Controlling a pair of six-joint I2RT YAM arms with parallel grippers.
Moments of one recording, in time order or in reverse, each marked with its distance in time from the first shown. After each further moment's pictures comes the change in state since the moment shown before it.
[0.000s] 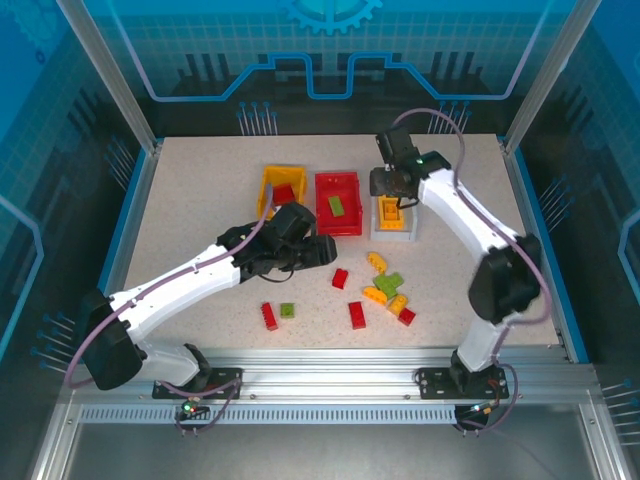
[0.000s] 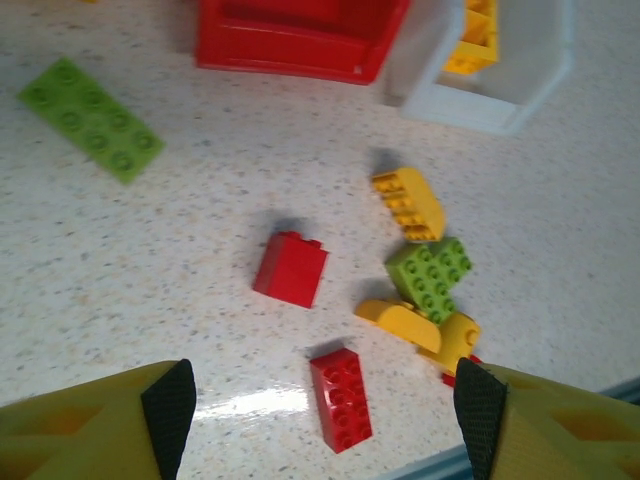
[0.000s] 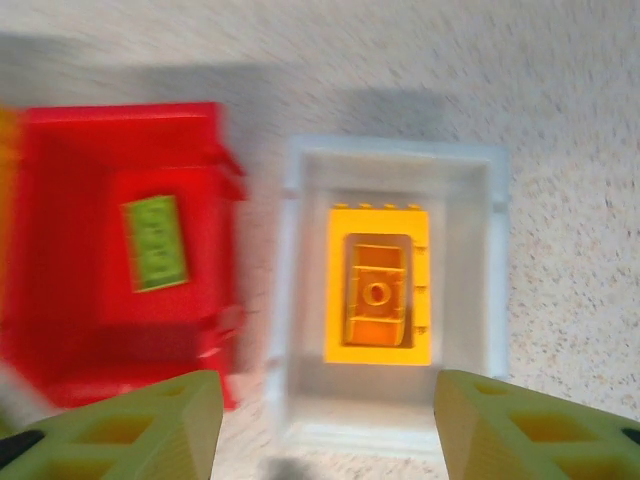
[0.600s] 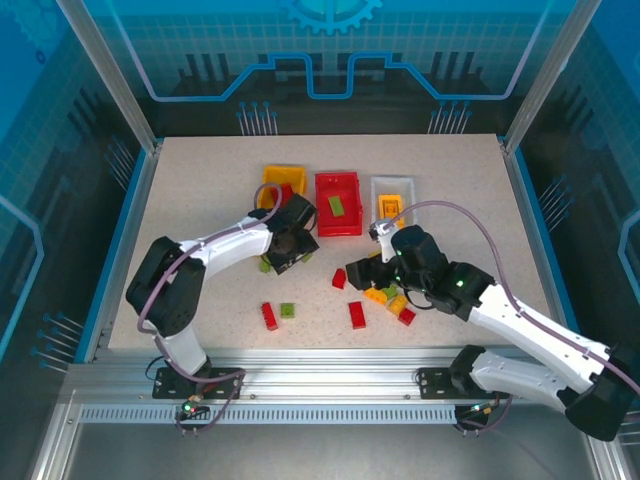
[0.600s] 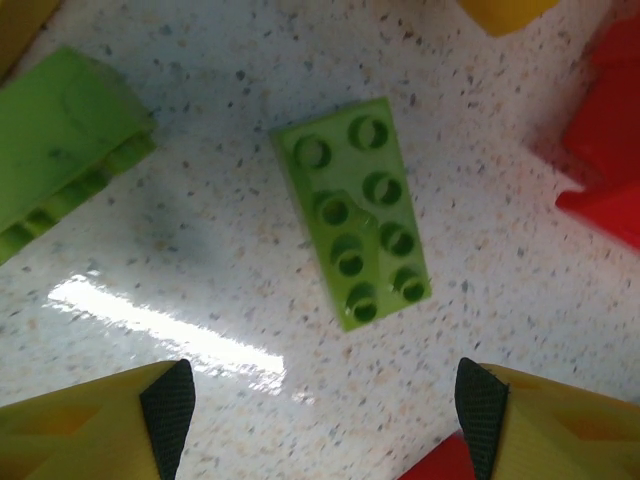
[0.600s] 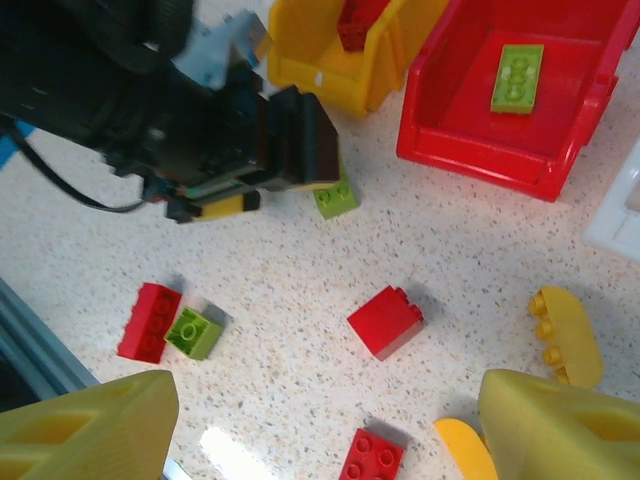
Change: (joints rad) left arm 0.201 0.393 0.045 0.014 -0.008 -0.281; right arm 0.343 -0.724 -0.757 0.334 -0.229 0.040
